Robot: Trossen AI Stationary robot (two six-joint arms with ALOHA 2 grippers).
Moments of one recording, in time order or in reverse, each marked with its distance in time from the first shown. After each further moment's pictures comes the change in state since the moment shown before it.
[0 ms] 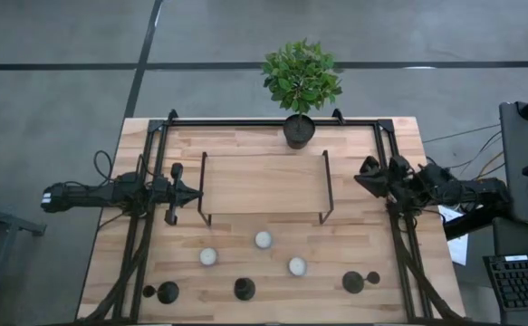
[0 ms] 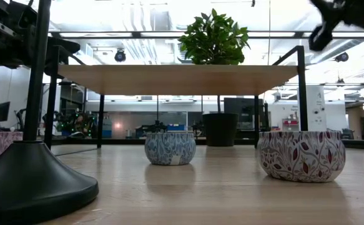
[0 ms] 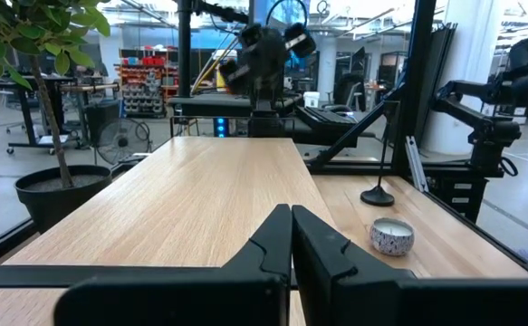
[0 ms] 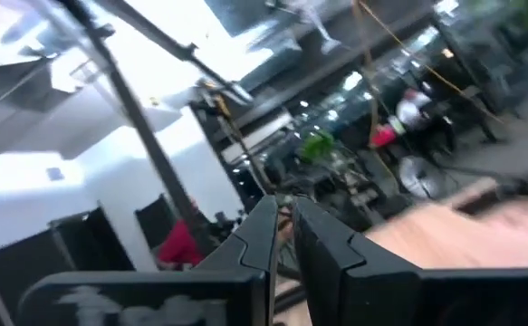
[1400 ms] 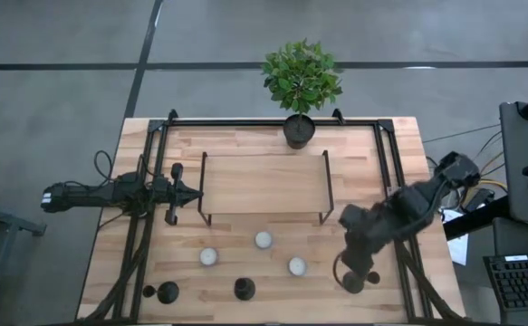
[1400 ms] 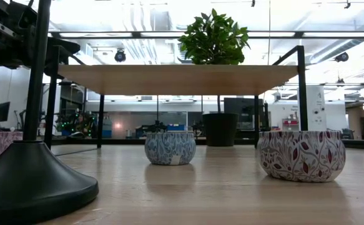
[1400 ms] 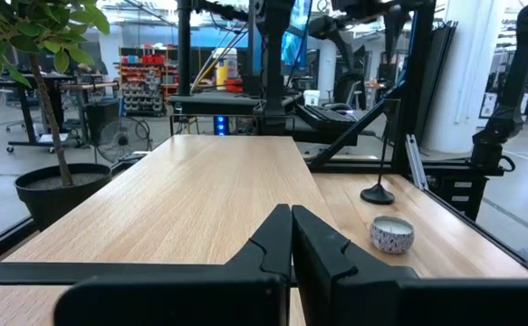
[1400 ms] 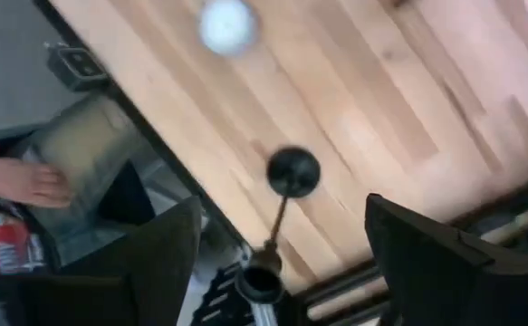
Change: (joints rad) left arm 0.000 0.000 0.000 -0.004 0.000 0.000; right arm 0.562 1.392 1.690 -2.012 -0.077 0.734
